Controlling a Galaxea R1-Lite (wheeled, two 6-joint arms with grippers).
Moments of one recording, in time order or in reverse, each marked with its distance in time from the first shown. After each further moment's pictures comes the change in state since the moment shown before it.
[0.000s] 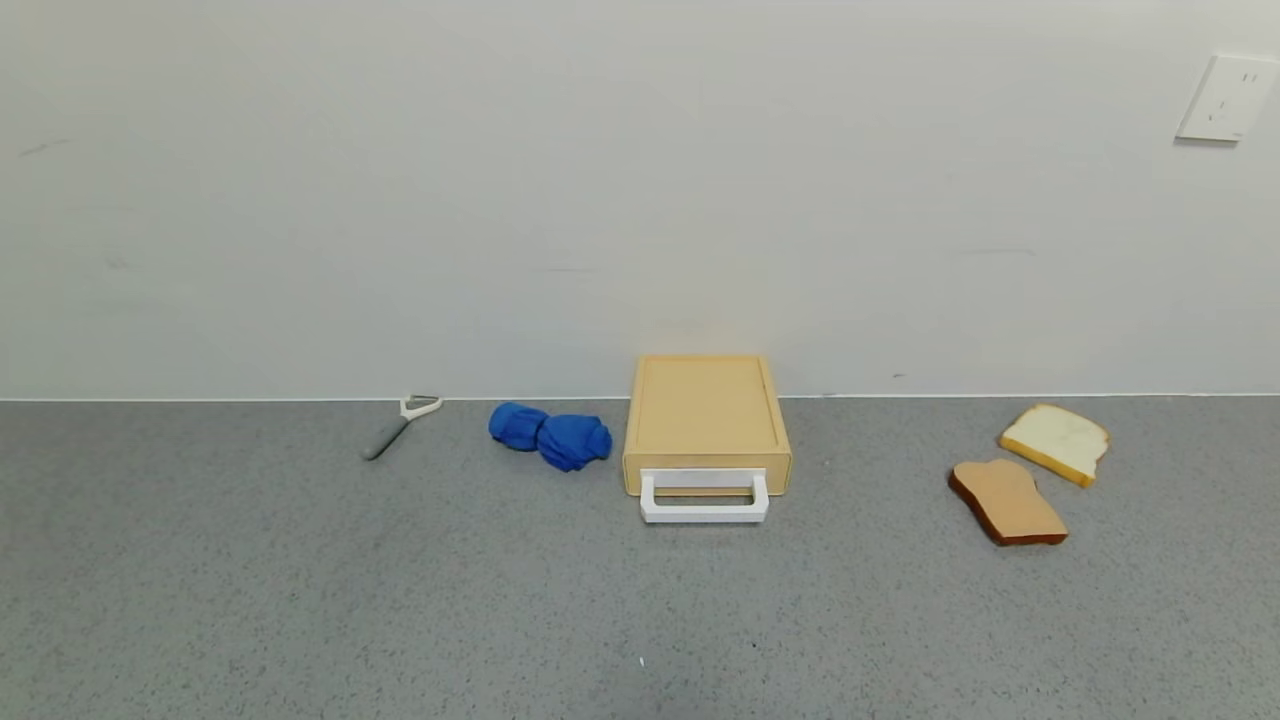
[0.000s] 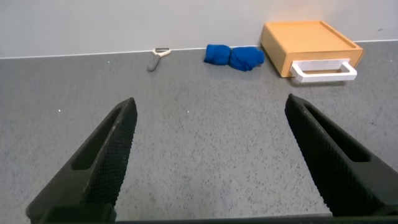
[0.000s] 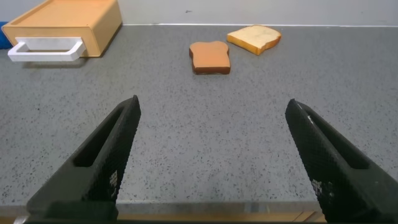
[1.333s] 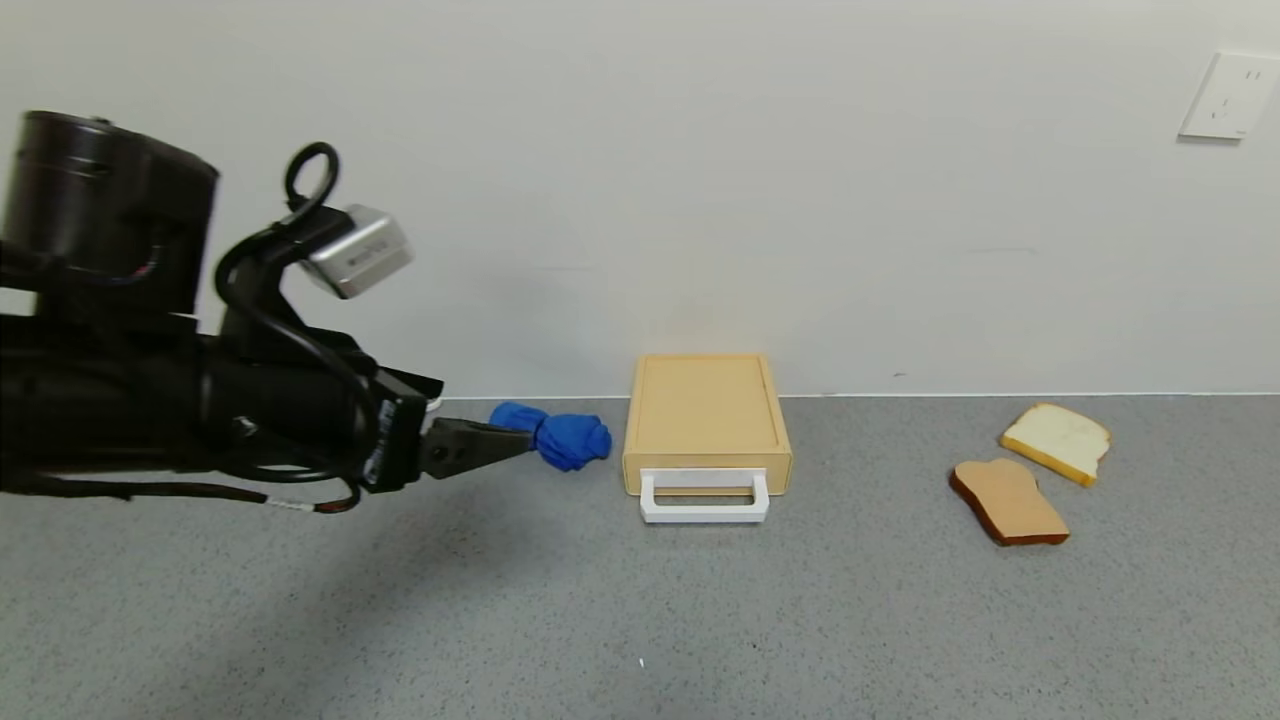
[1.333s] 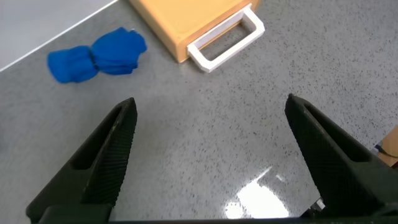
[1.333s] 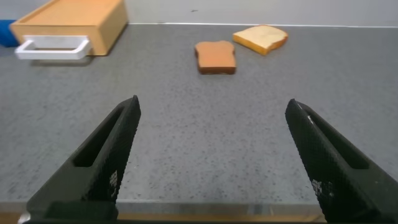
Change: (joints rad) left arm -0.356 1.400 -0.972 0.179 -0.207 0.166; right arm 0.000 0.000 0.000 0.000 0.013 0.000
